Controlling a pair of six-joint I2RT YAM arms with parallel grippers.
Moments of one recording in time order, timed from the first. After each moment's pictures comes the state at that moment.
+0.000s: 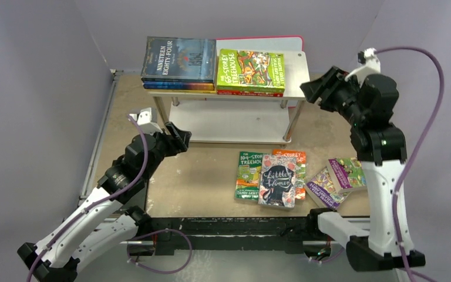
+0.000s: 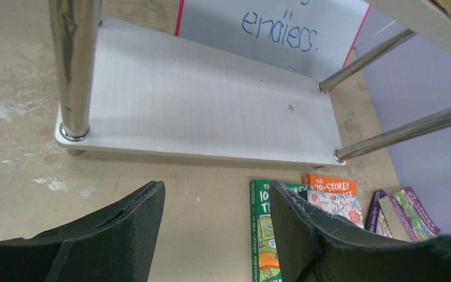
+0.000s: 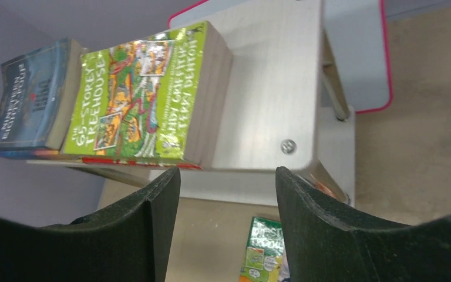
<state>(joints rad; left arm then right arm) -0.66 0.71 0.79 -0.36 -0.38 -0.64 0.09 1.11 1.59 -0.71 -0.22 0.50</state>
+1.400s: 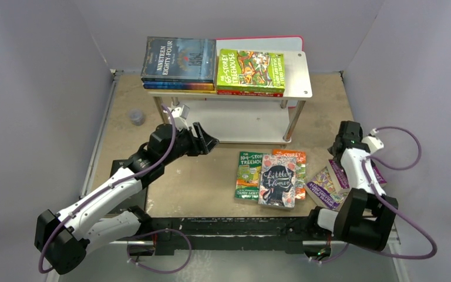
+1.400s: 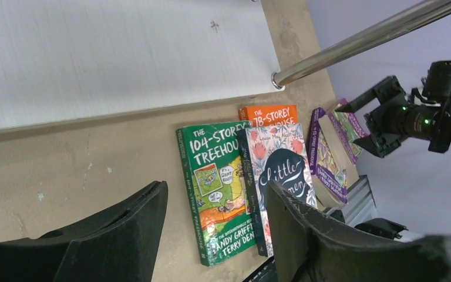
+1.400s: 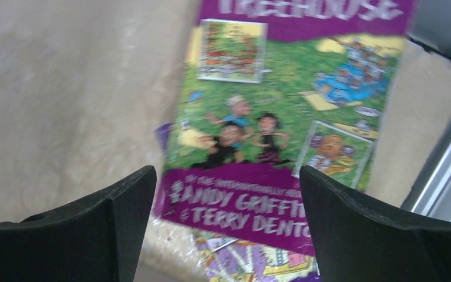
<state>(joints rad) -0.66 0.98 0.75 -0.12 0.05 -0.72 -0.25 1.24 0.78 -0.66 0.56 0.75</state>
